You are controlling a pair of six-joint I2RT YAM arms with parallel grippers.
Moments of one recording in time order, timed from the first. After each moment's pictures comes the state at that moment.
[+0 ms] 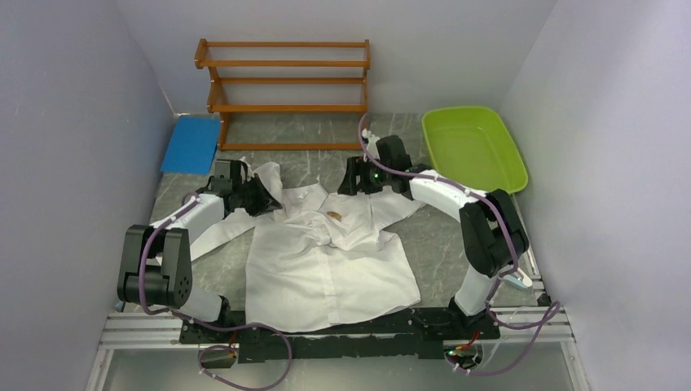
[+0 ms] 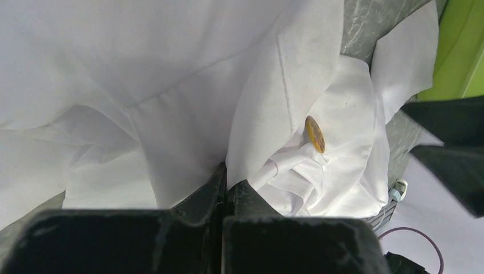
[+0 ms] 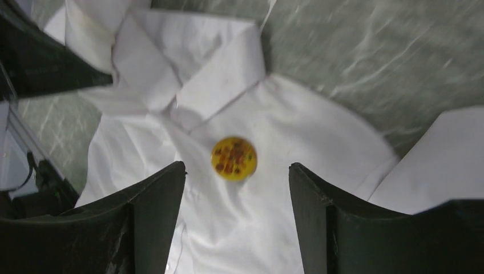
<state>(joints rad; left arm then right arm) -0.10 1.47 0.80 -0.21 0.42 -0.64 0.51 1.73 1.11 -0.10 -0.42 0.38</state>
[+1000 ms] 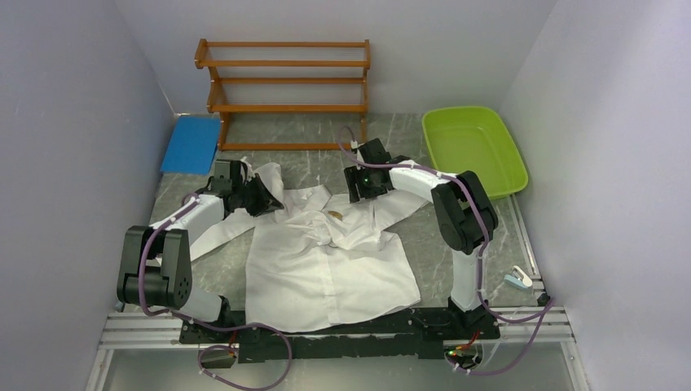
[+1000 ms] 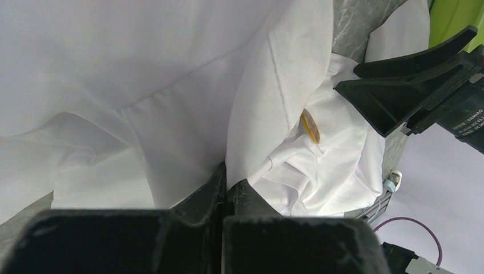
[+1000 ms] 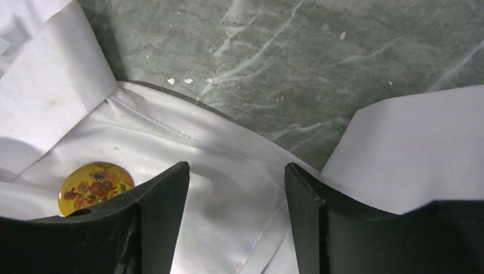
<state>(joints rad) -0.10 1.47 0.80 -0.20 0.46 -0.63 0.52 2.00 1.36 -0.37 -0.11 0.20</state>
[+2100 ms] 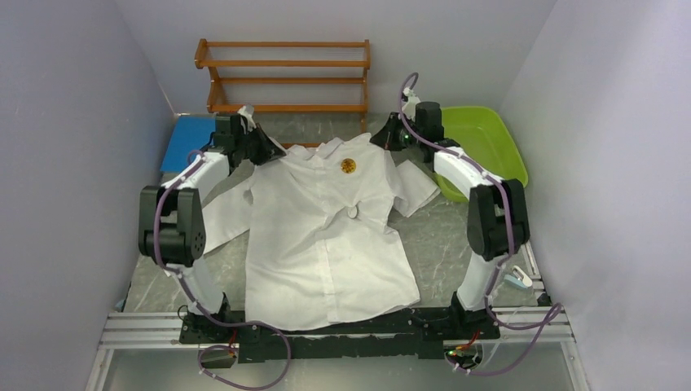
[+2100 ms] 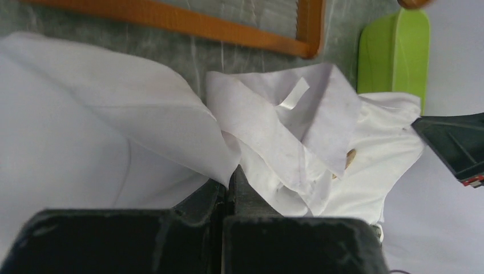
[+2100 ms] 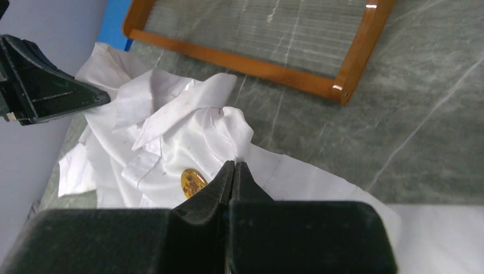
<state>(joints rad) -0.08 1.75 1.24 -0.12 0.47 -0.62 0.23 1.80 1.34 0.02 -0.50 0.38</state>
